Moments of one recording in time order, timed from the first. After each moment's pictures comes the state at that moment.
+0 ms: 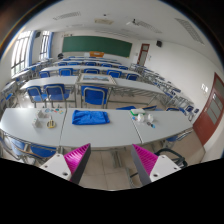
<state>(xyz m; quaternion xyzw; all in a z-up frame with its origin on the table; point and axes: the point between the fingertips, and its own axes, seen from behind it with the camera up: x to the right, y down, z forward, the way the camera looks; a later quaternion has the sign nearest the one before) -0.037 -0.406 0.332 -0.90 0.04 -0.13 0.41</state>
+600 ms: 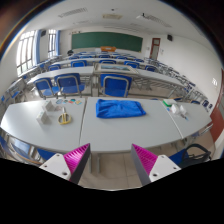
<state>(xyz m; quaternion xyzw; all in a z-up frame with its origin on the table) -0.174 -0.289 0.149 -0.92 0.02 -0.06 0.40</state>
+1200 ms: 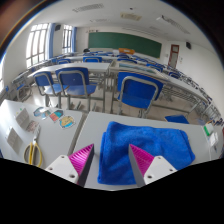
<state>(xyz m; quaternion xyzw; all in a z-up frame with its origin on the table) -0.209 0.042 -0.010 -0.91 -0.07 -0.02 0.41</state>
